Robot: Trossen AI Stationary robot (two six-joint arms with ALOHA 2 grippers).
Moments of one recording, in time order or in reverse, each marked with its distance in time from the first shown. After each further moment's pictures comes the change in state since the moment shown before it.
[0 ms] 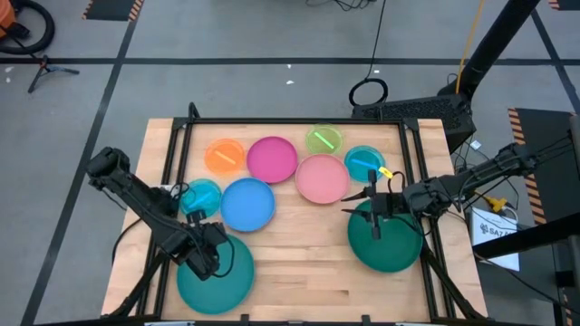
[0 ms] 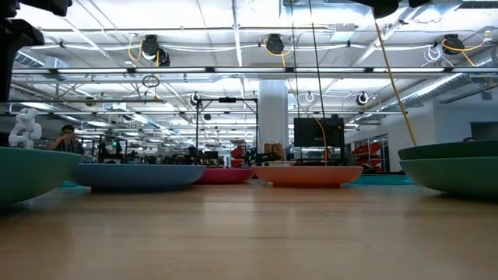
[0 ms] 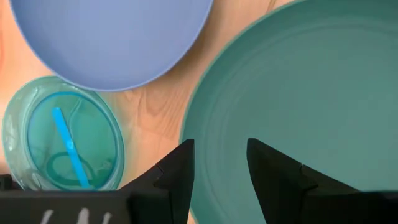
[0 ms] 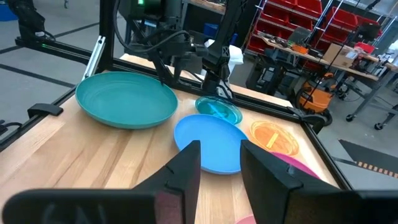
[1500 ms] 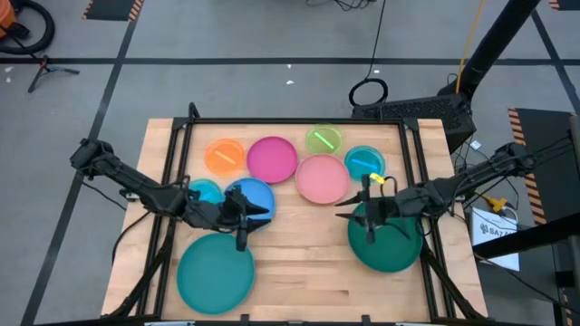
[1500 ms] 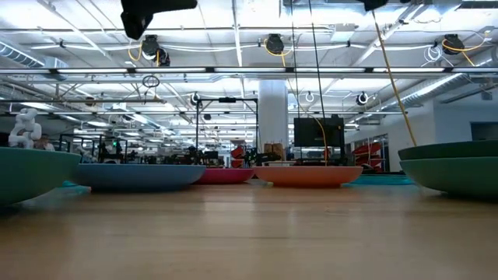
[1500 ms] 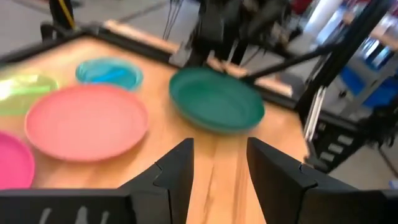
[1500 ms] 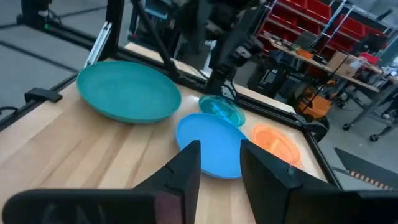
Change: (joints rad) left arm 0.308 -0.255 -0.265 1.236 -0.245 0.556; right arm 0.010 0.097 0.042 0.030 -0.002 -0.069
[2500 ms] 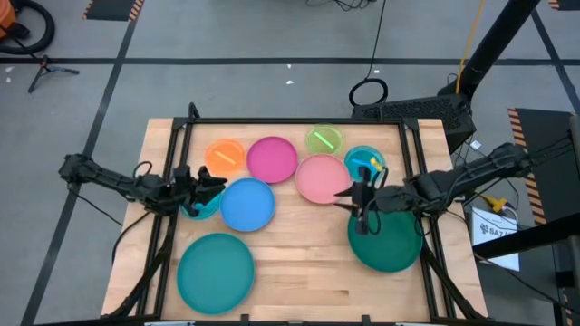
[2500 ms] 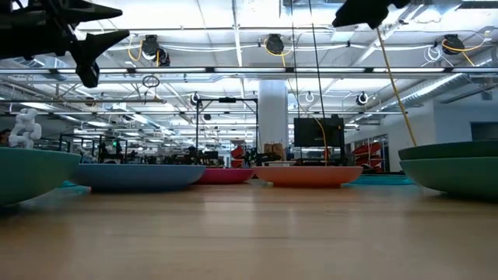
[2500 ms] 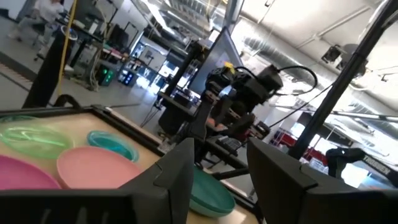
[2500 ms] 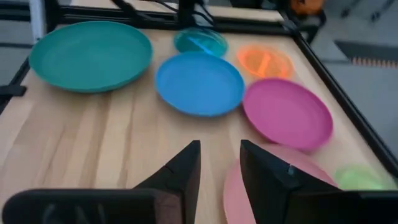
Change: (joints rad) left arm 0.154 -0.824 -0.760 0.565 0.088 0.030; right arm -0.048 0.134 0.259 -0.464 0.064 0.383
